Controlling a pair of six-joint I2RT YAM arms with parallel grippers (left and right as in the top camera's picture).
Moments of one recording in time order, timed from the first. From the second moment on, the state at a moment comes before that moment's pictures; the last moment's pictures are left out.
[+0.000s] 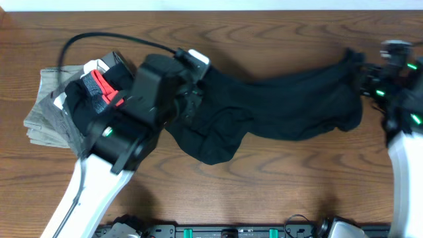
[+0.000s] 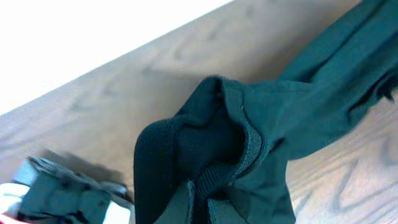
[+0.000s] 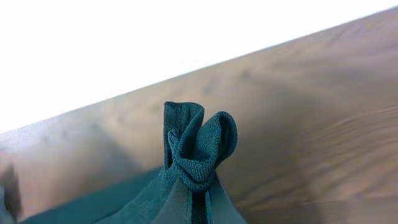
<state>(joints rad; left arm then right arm) -0.51 1.20 1.43 -0.87 -0.02 0.07 -0.36 1.23 1.04 -0.31 -0.45 0.20</state>
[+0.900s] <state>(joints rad) -0.61 0.93 1.87 -1.19 -0.04 0.04 -0.52 0.87 1.54 -1.00 -0.31 0.37</state>
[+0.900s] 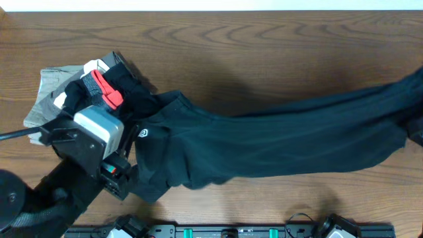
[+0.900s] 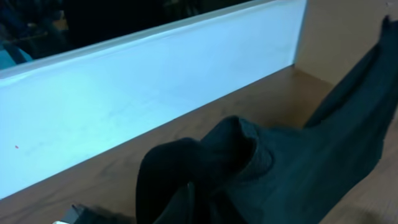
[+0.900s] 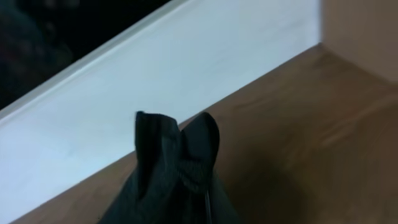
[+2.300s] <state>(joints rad) -0.39 1.76 1.87 -1.24 0.08 0.02 -0.56 1.66 1.53 -1.14 -0.21 0.26</state>
